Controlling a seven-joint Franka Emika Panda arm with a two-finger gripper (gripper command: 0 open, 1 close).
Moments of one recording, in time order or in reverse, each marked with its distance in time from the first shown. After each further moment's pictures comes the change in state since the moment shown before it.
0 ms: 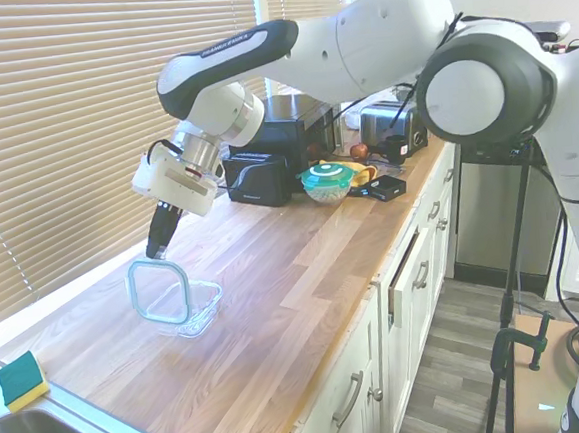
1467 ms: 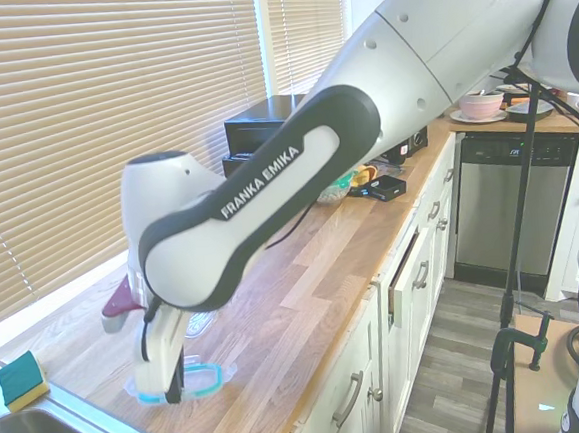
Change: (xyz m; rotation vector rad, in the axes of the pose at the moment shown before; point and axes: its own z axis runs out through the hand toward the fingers) arm -0.212 0.016 0.194 -0.496 0.150 -0.425
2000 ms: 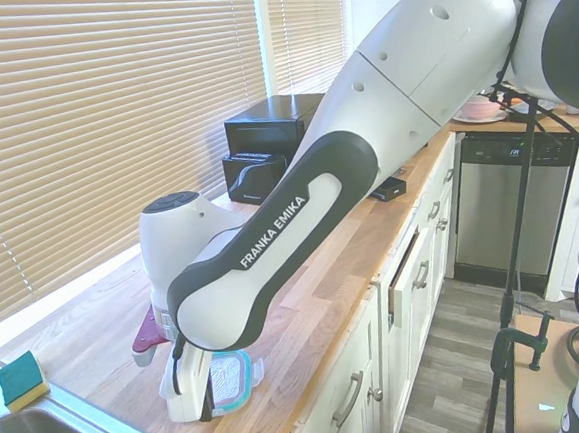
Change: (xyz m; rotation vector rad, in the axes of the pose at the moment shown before) arm 0.003 0.021 0.034 -0.063 -0.006 0.007
